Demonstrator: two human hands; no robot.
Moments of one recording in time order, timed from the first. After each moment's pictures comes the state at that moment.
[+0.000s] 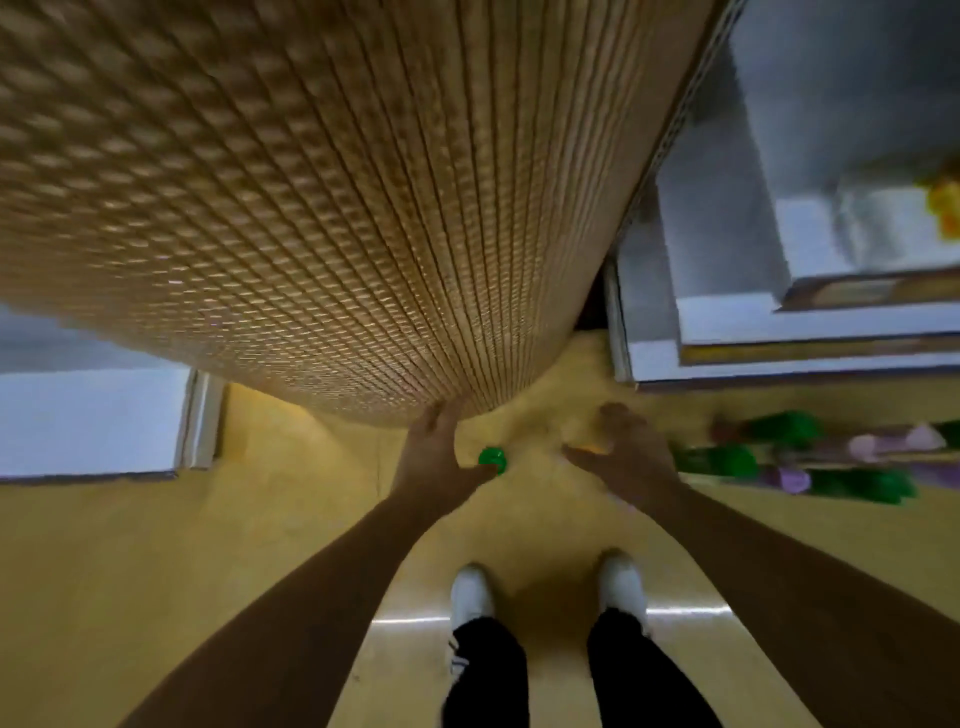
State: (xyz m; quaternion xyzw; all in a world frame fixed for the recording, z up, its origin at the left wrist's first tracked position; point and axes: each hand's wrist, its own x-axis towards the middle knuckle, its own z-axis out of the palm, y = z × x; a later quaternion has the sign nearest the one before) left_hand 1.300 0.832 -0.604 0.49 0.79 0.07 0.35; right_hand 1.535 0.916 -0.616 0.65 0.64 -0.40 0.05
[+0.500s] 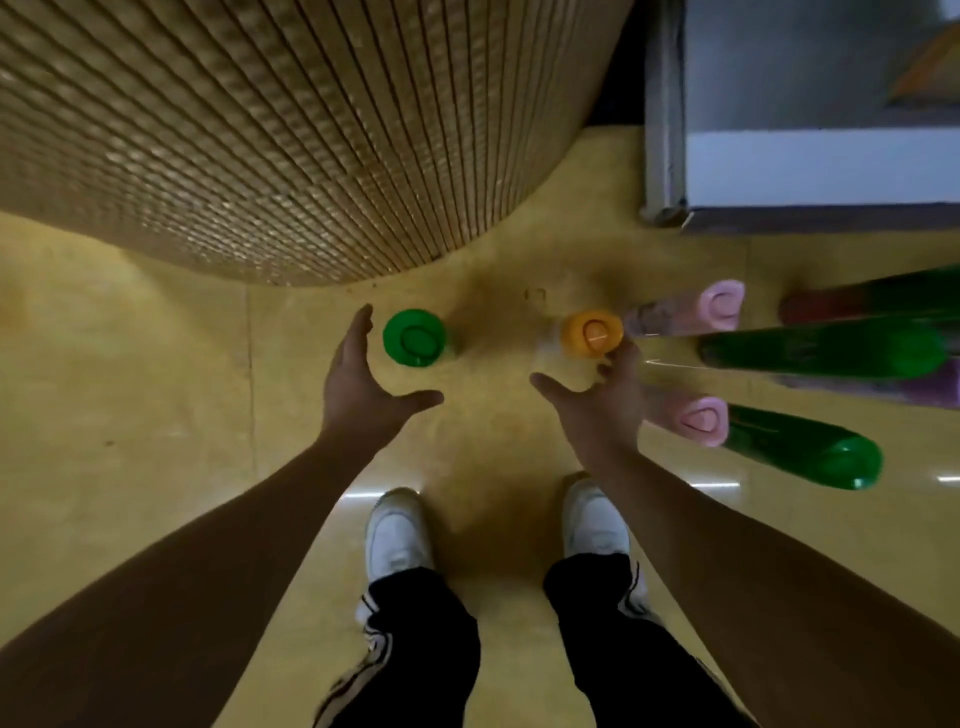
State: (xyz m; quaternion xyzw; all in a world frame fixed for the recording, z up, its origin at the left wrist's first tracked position) left_hand 1.319 0.783 -0.970 0.35 0.83 0.21 0.38; right_hand 1.558 0.851 -0.981 0.76 0.47 -0.42 -0.14
